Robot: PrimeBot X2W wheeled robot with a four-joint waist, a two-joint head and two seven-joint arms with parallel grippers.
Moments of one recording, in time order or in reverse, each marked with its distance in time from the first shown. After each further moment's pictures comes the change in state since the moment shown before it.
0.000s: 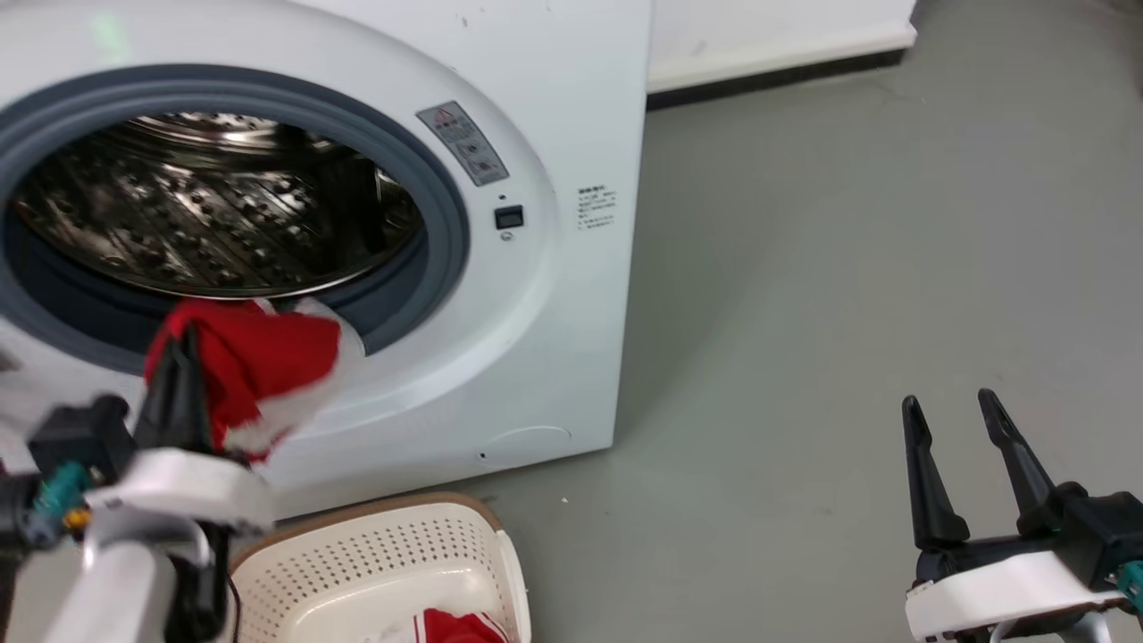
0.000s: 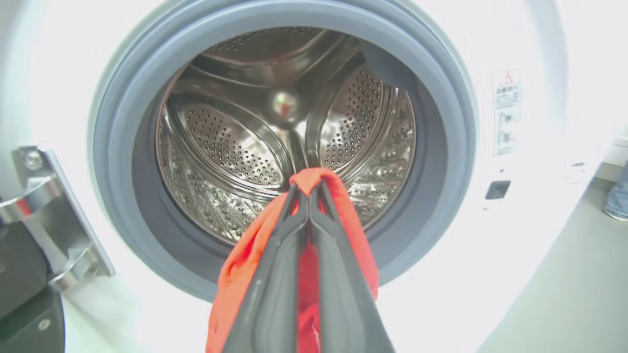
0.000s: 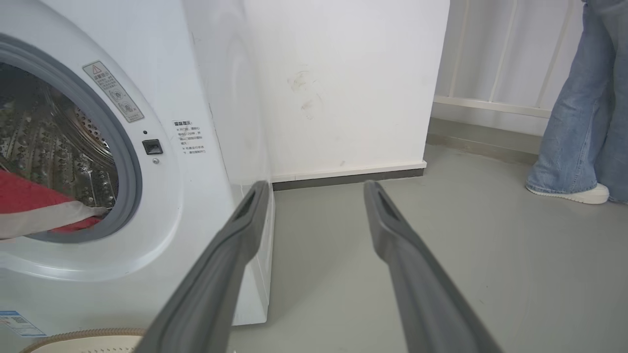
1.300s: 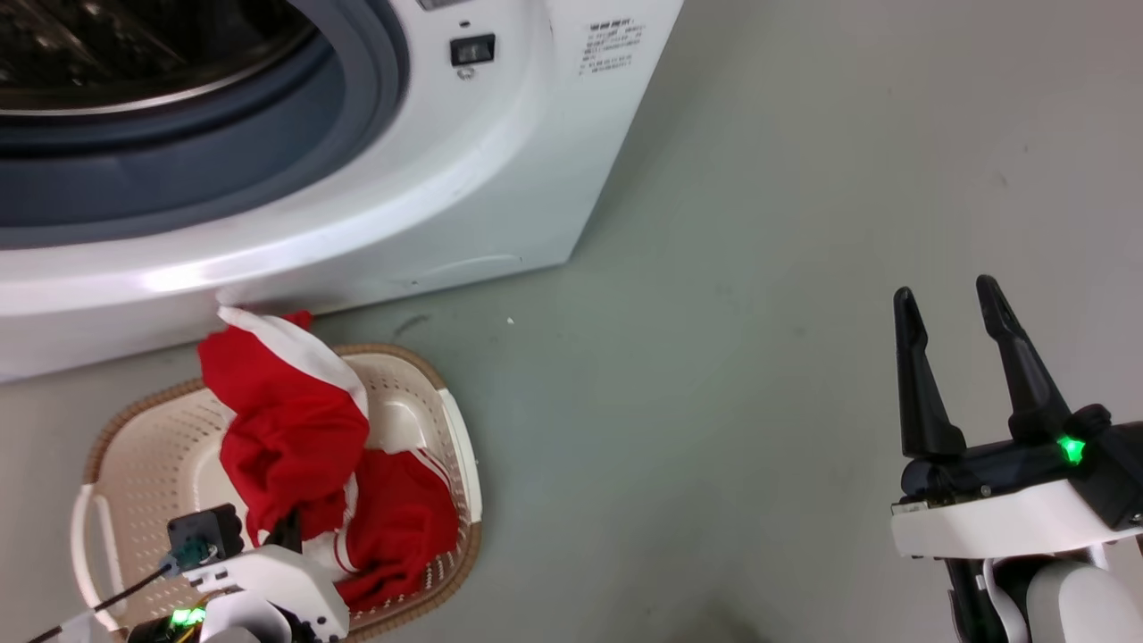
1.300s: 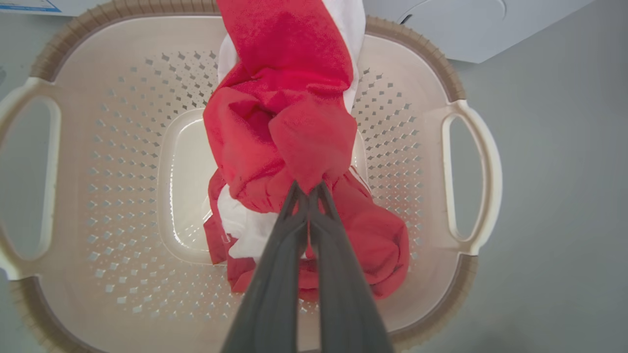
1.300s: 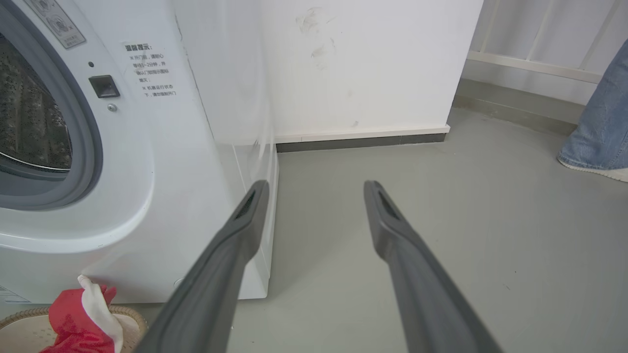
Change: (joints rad) left arm -0.063 -0.200 -0.077 0.663 -0.118 -0.135 0.000; right arm -0.138 0.000 0.054 -0.059 0.039 0.000 -0.039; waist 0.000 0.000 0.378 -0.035
